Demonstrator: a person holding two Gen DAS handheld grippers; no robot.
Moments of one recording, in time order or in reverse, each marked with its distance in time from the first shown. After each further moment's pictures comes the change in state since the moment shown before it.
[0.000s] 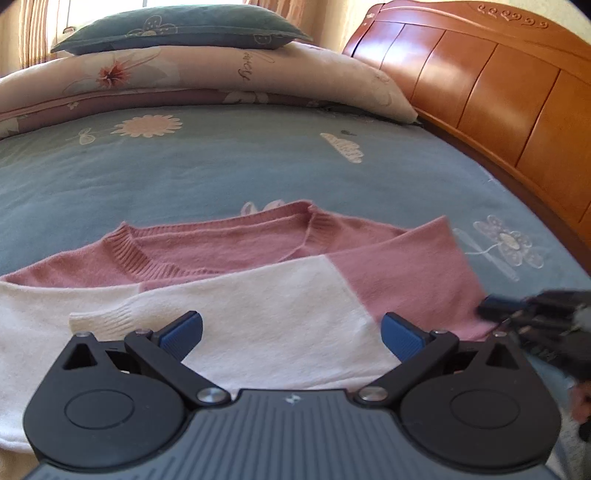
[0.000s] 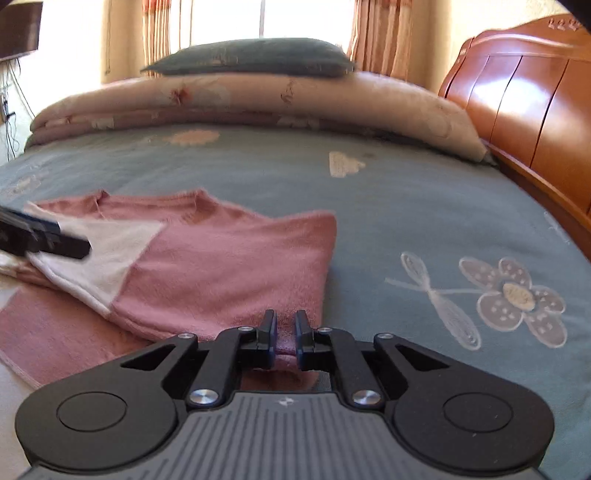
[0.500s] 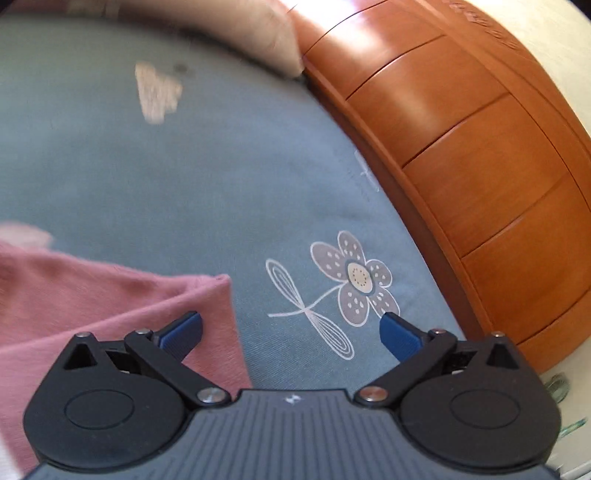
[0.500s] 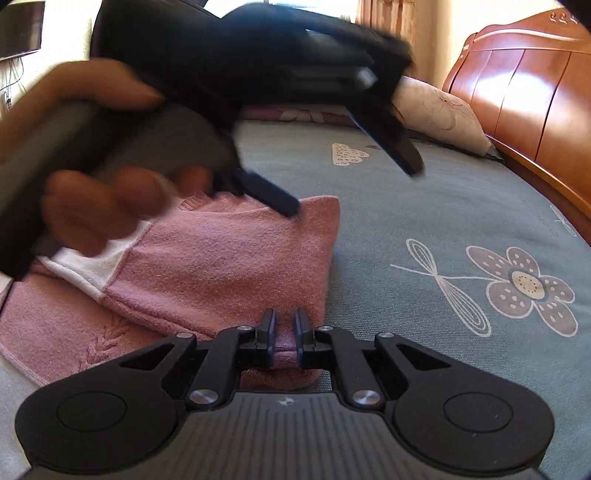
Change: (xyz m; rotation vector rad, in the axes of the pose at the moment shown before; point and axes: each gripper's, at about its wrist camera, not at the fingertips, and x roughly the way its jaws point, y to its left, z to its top) left arm 0.154 -0.117 0.084 -0.196 0.245 -0.509; right arm -0.005 -0.002 -0.011 -0.004 -0.036 0.022
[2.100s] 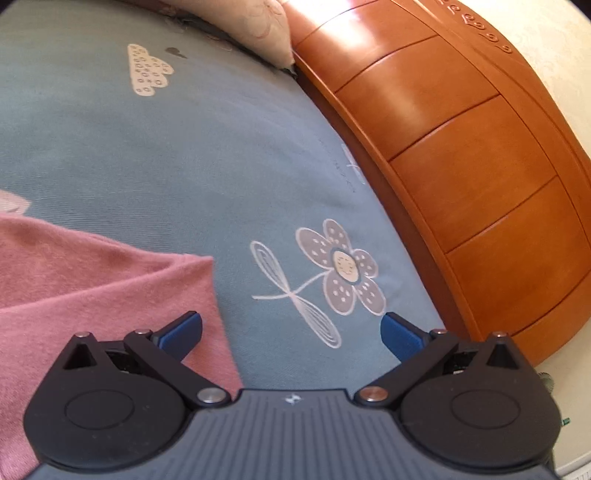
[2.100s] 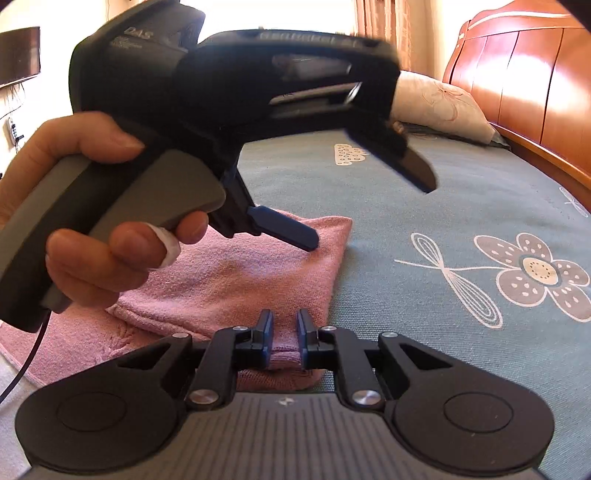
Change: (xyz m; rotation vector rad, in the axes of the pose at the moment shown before) left arm -0.010 0.001 -0.015 -0.006 -0.003 -0.055; right arm 0.014 -0.025 0.003 0.069 -0.022 0.062
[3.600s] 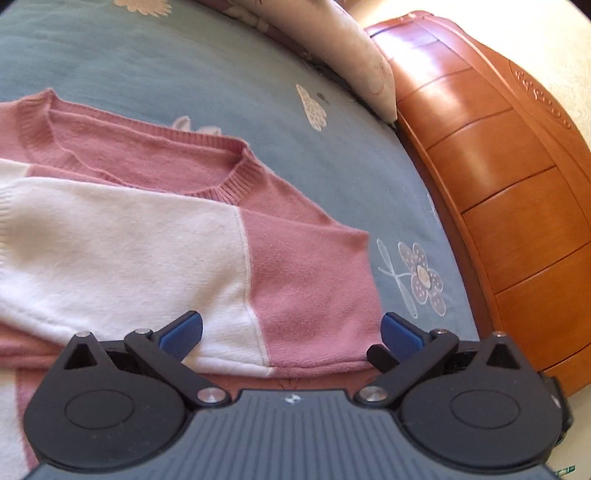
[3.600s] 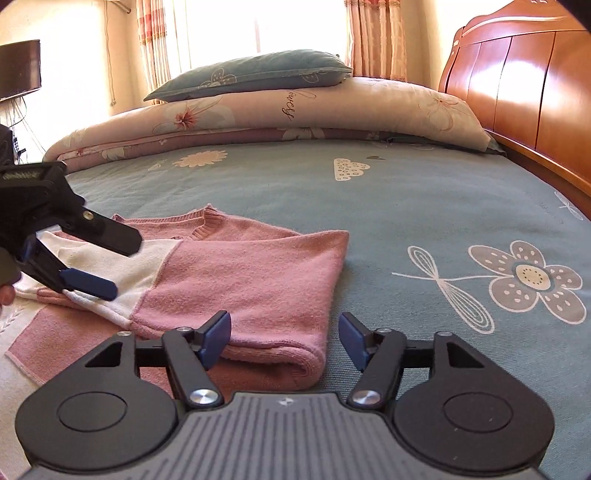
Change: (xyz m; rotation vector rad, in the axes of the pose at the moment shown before) left arm -0.146 0.059 -0.080 -0.206 -0.155 0.212; right arm -0.025 0.008 0.000 0.023 -0.042 0.010
